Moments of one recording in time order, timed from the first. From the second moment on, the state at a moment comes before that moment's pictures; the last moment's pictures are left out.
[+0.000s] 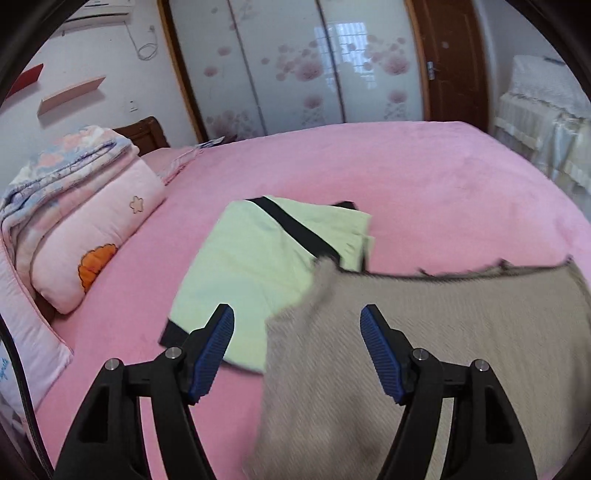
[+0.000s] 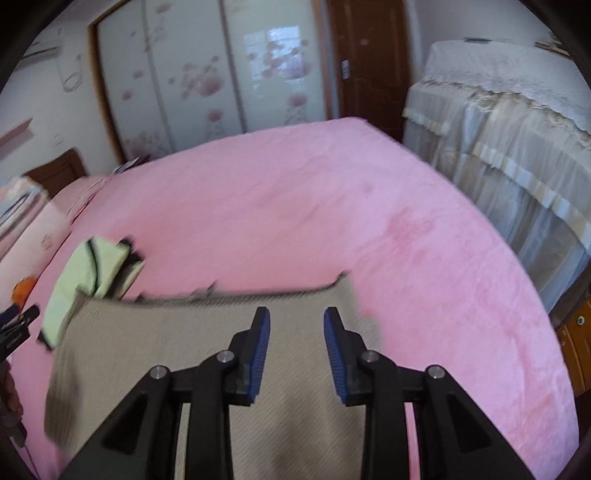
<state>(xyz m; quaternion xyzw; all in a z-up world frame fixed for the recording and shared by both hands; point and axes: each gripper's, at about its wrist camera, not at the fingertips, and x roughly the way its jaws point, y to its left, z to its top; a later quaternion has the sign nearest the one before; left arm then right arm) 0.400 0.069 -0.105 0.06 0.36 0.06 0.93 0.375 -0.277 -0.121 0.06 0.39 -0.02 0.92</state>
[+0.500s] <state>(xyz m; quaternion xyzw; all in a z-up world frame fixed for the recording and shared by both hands) 0.332 0.119 -0.221 0.00 0.43 0.17 0.89 0.318 -0.272 -0.226 -0.08 0.43 -0.13 0.89</state>
